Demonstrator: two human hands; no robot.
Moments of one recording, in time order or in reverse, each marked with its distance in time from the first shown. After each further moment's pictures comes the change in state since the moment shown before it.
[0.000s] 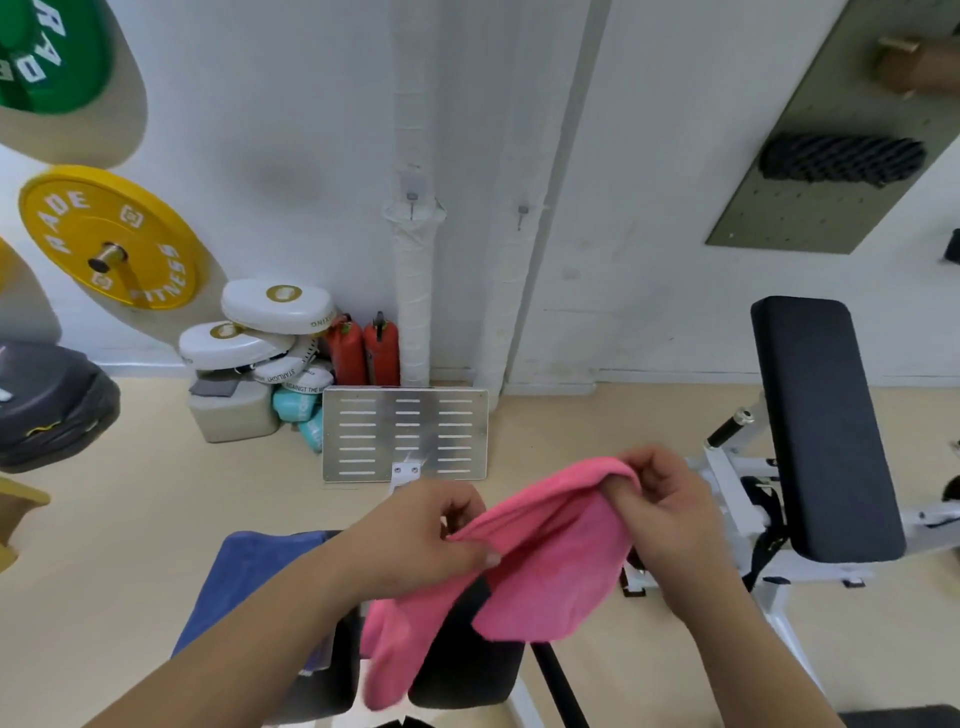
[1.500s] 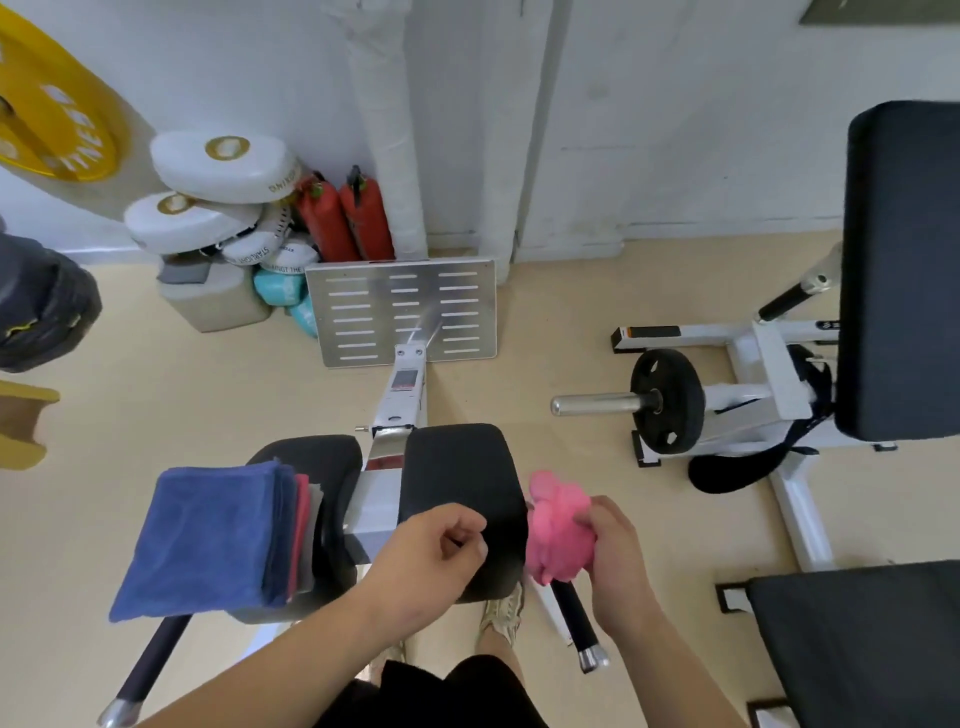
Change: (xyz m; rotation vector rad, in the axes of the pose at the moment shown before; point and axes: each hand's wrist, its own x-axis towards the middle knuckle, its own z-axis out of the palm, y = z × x) left_hand 0.035 -0.094 0.144 -0.271 -0.009 -0.494; right_hand 0.002 0.205 0.050 0.252 -0.008 0.829
